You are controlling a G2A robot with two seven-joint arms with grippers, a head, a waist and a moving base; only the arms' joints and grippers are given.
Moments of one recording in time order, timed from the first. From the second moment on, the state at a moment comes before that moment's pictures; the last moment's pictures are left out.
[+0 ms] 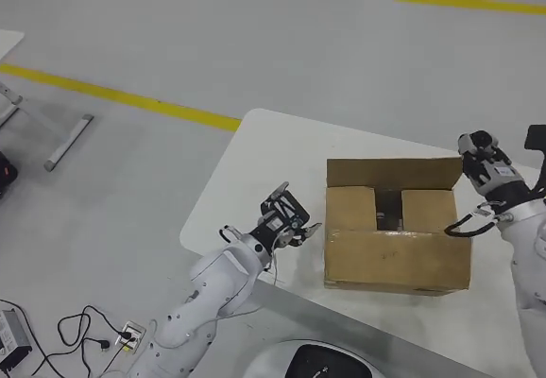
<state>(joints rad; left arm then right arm) 1.44 -1.25 -1.38 -1.99 1.70 -0.27 -0.29 -0.85 -1.24 1.24 -1.64 -0.71 0.00 0.43</state>
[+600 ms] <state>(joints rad) 1.46 -1.24 -1.43 -2.03 1.66 -0.26 -0.30 -0.48 -1.37 0.87 -1.19 -0.66 0.12 0.57</state>
